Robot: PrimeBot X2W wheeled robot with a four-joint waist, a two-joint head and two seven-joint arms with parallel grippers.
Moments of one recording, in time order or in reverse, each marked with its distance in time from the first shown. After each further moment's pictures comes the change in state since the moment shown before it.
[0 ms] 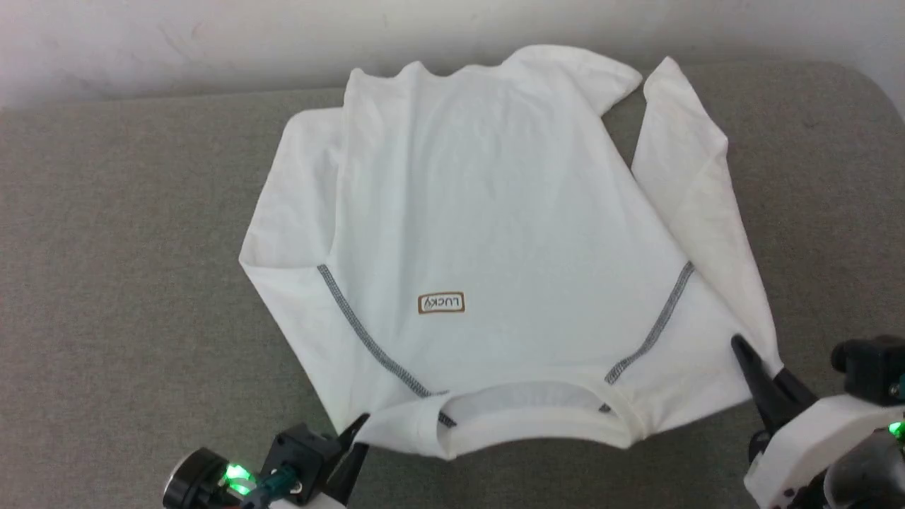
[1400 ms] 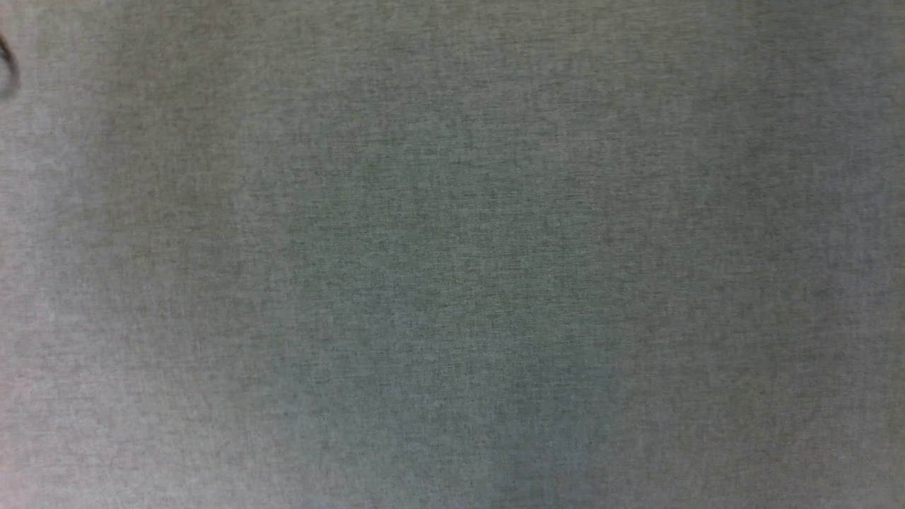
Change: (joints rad) left arm -1.439 -0.085 0.237 0.555 0.179 -0.386 -0.165; right arm -1.598 -0.118 0.195 0.639 -0.210 0.000 -0.189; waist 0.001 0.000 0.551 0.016
